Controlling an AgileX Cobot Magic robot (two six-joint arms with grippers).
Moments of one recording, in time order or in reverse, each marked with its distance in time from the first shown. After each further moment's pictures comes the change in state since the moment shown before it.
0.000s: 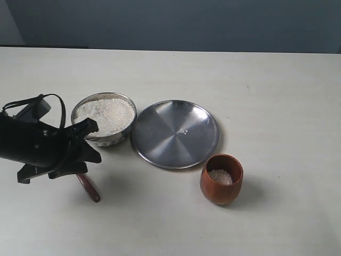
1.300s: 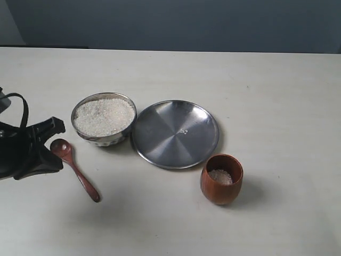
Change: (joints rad) left arm 0.110 -0.282 0.049 0.393 0.104 -0.331; right arm 0.000 0.000 0.000 0.000 0.000 0.000
